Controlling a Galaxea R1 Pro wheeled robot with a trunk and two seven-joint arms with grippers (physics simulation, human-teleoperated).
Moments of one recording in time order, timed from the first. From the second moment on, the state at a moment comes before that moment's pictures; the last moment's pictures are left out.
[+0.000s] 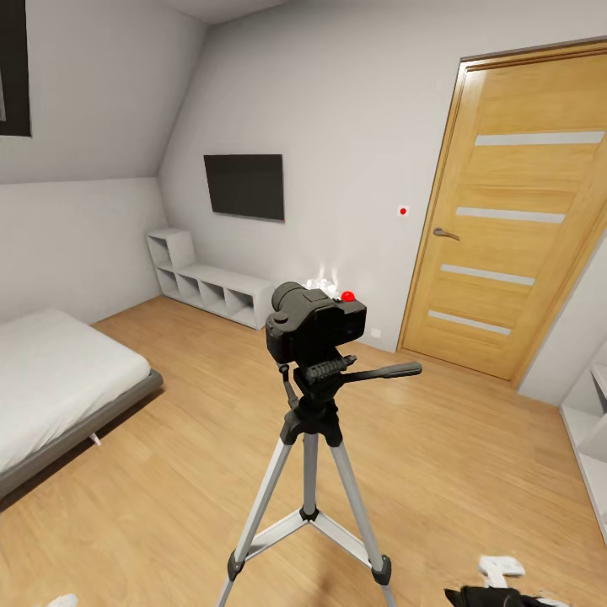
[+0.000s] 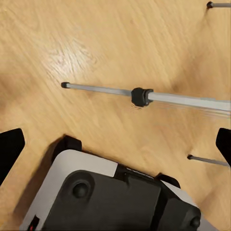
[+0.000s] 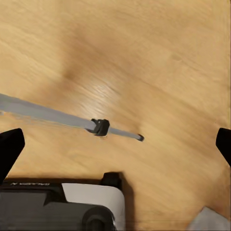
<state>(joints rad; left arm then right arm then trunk) -0.45 0.62 -1.76 -0.37 2.30 0.13 -0.47 -0.15 -0.15 -0.29 -0.90 0.17 0.48 0.42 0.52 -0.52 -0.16</state>
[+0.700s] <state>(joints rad) -0.24 0.41 -1.76 -0.15 2.34 0.13 -0.15 -0.15 -0.19 -0.28 -0.41 0.17 0.30 0.17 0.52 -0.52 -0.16</state>
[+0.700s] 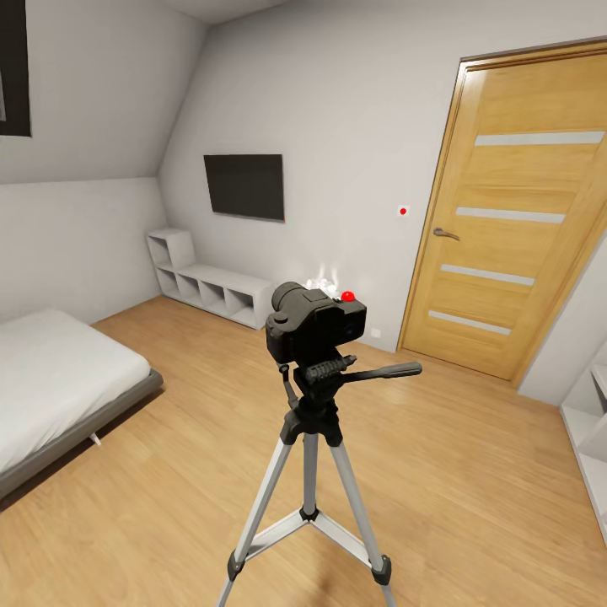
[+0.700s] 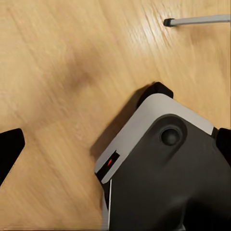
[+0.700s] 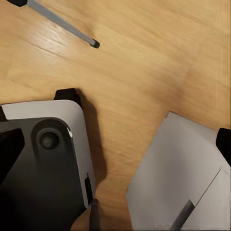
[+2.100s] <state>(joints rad) -0.19 0.10 -1.77 -0.14 2.34 0.13 0.06 -0.13 -0.07 -0.28 -0.10 0.16 0.28 0.17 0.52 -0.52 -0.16</state>
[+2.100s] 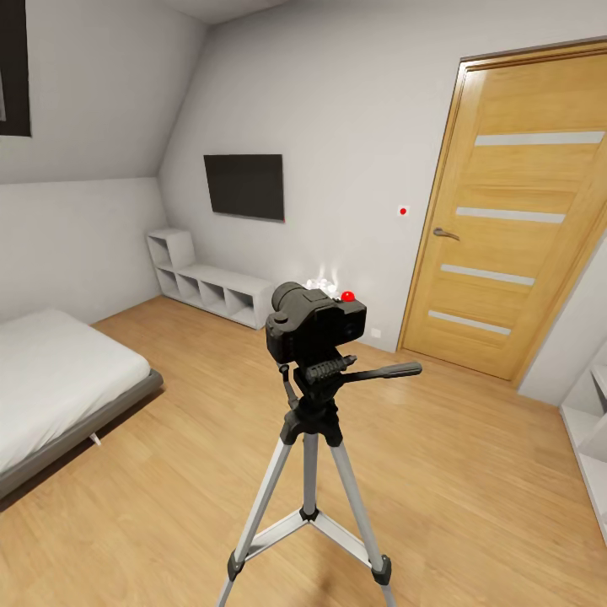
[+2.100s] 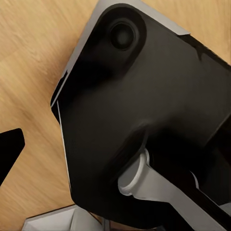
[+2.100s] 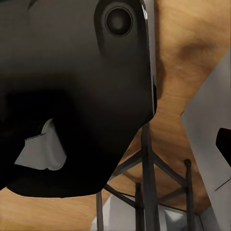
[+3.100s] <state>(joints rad) -0.19 0.10 -1.77 -0.14 2.34 0.13 0.06 -0.13 -0.07 -0.28 -0.10 0.16 0.28 0.17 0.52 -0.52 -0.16</state>
